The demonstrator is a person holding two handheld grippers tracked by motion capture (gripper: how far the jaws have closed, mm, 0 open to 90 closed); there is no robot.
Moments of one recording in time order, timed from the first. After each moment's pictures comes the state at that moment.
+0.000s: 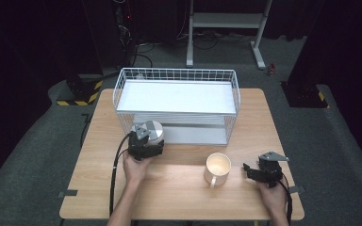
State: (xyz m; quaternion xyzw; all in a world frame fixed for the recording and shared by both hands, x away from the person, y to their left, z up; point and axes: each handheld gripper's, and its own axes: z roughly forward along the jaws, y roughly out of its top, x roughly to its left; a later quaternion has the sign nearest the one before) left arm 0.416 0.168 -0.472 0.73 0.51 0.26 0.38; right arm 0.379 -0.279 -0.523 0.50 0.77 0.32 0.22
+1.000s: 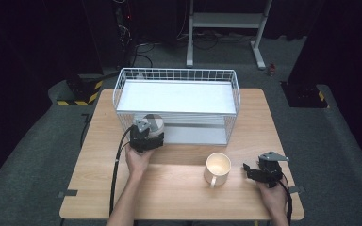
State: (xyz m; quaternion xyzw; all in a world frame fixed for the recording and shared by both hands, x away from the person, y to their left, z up) left arm 0.444 0.169 -0.478 0.71 0.52 0.27 0.38; right arm 0.379 -0.279 -0.523 0.50 0.77 0.32 0.22
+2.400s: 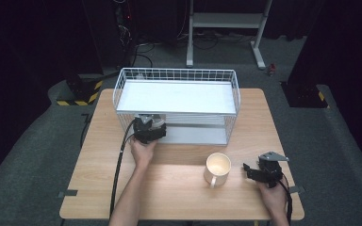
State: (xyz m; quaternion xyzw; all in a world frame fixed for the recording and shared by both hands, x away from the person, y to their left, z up) left arm 0.482 0.163 -0.486 0.69 0.54 0.28 0.39; right arm 0.379 -0.278 -0.523 0.50 0.77 0.33 0.22
